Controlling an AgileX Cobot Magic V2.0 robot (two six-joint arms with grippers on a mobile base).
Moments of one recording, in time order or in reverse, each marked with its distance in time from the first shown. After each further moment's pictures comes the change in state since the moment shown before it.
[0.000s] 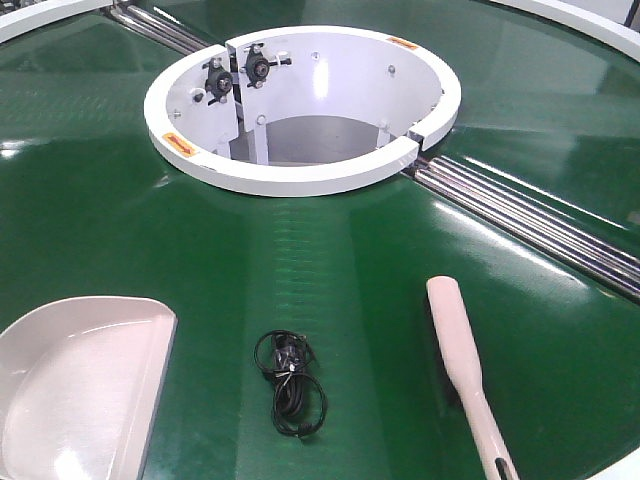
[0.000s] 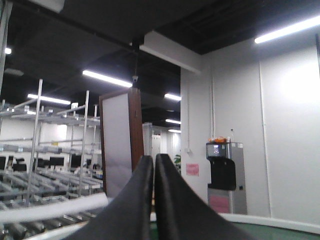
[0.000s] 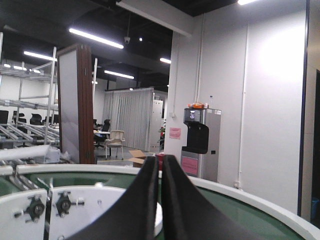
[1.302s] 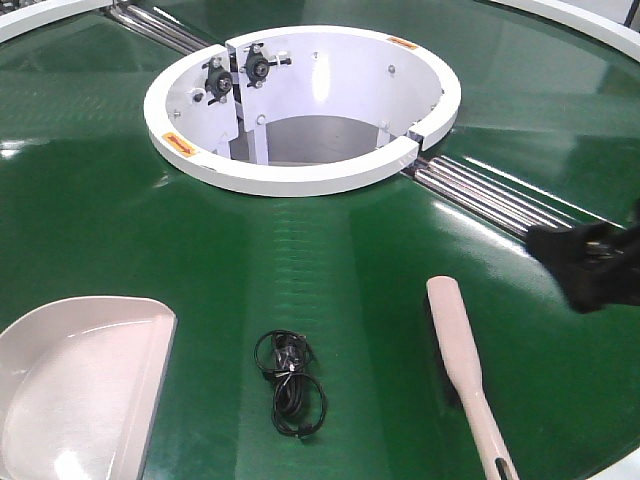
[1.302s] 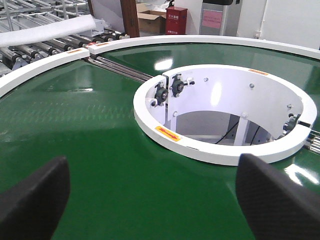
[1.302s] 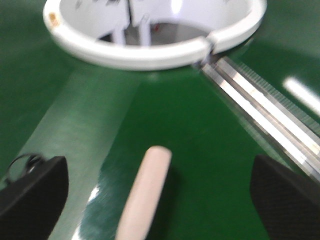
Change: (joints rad) left arm 0.000 0.611 -0.517 -0.030 0.648 0.018; right arm 0.240 0.816 -0.557 0.151 0.710 -0.055
